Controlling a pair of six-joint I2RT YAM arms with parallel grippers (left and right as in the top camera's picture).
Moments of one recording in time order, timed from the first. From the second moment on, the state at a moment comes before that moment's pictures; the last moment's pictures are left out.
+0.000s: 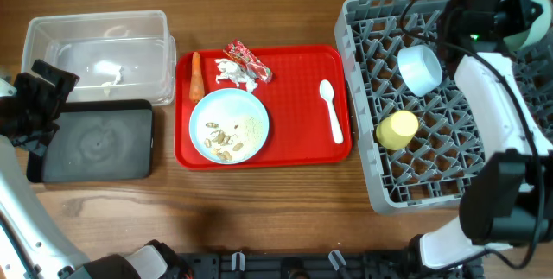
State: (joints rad) left arm 0.64 1.41 1.54 -1.28 0.36 -0.45; right arm -0.06 1.75 1.37 -0.08 1.17 -0.82
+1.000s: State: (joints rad) left arm 0.64 1.41 1.54 -1.28 0.36 -0.45; right arm -0.06 1.93 1.32 0.01 1.22 -0.88
